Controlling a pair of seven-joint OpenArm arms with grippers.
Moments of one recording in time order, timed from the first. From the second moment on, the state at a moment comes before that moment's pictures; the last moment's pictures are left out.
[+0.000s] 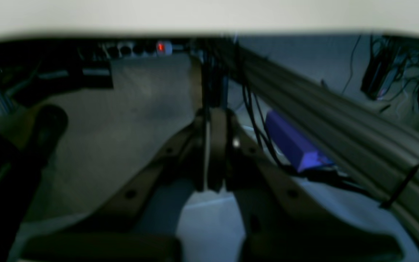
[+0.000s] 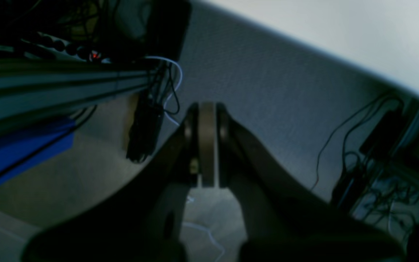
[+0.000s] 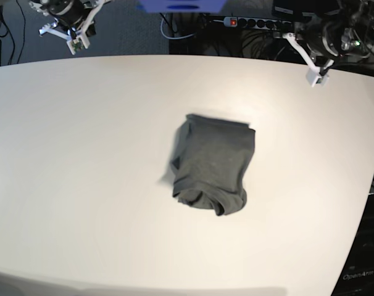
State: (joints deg) left arm 36.7 -34.8 -3.3 114.7 -49.0 6.6 67.3; right arm -45.3 44.1 -26.4 109.8 25.7 -19.0 -25.2
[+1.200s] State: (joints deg) left arm 35.7 -24.2 13.5 70.6 -24.4 1.2 36.8; right arm -35.6 27.9 -45.7 62.9 25.7 -17.5 1.0
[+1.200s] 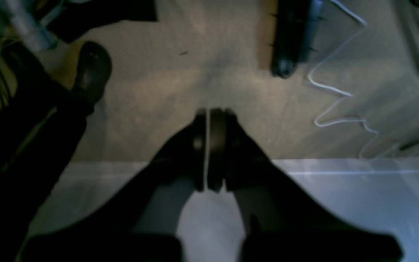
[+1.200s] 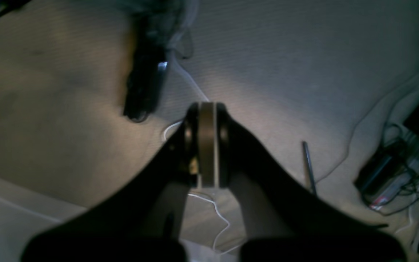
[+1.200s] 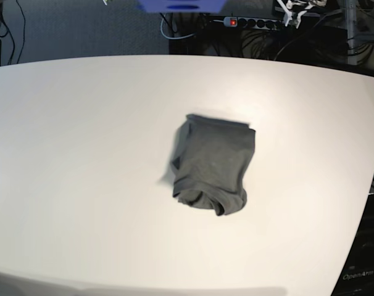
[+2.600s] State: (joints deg) left arm -0.5 -9.2 25.2 0.9 -25.2 -18.0 -10.3; right arm -1.6 6.5 -45.6 0.0 46.9 18.3 9.2
